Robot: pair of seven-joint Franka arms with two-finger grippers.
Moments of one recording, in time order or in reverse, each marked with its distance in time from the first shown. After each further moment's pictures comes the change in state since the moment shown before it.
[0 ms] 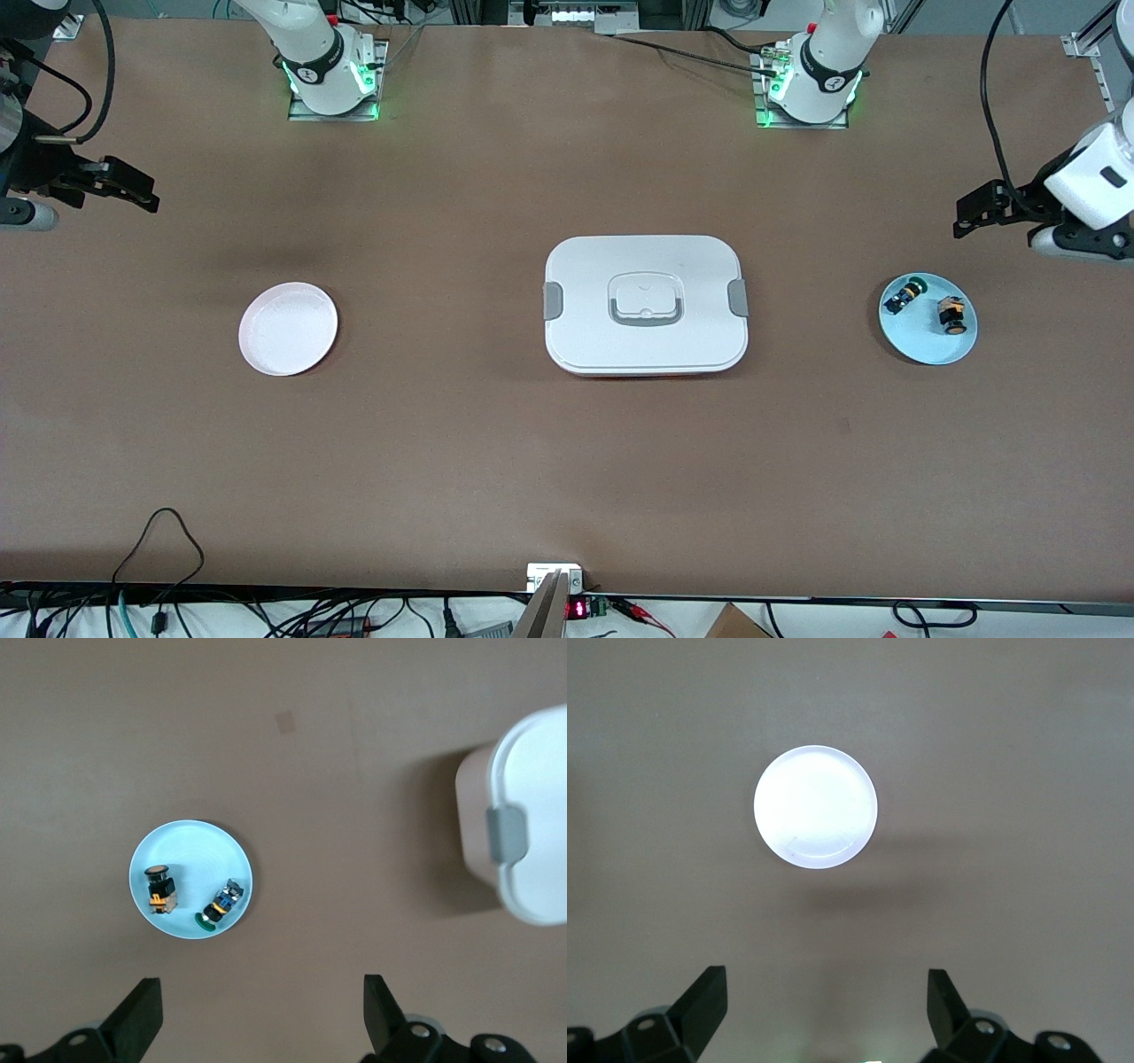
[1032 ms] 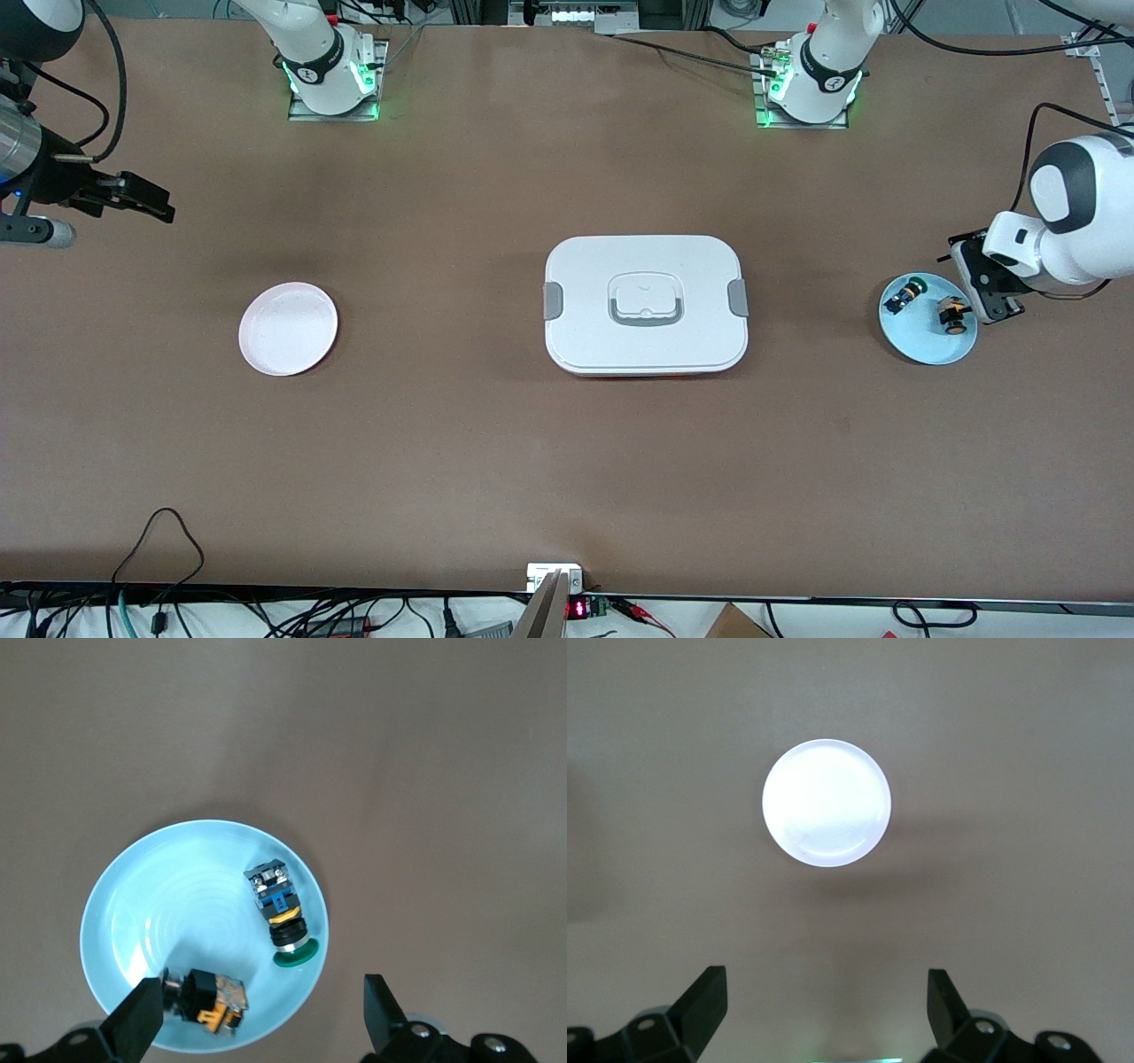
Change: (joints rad) left arm 0.197 0.245 0.019 -0.324 0.003 0.461 1.304; right arm 0.004 0.043 0.003 0.003 0.039 0.000 0.072
